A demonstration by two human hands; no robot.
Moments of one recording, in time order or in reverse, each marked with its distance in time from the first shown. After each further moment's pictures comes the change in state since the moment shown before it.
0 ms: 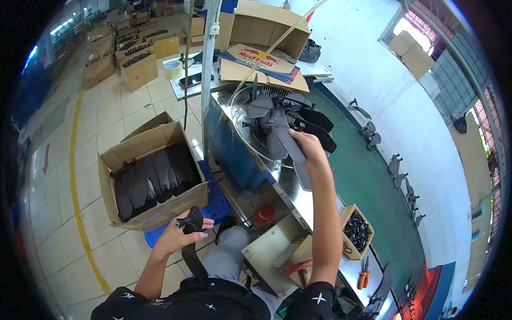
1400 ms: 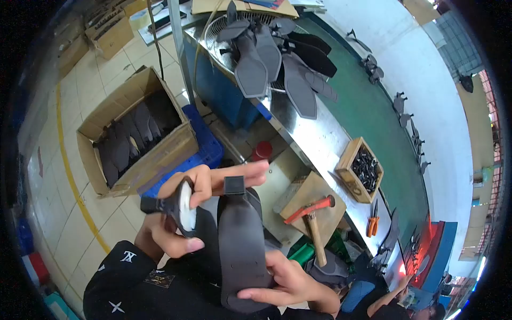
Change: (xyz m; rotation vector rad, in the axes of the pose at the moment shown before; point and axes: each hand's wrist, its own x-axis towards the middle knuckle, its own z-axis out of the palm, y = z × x) left_hand 0.014 0.072 0.092 -0.447 -0.583 0.338; right_hand -0.366 0.057 0.041 0.067 -0.486 -0.205
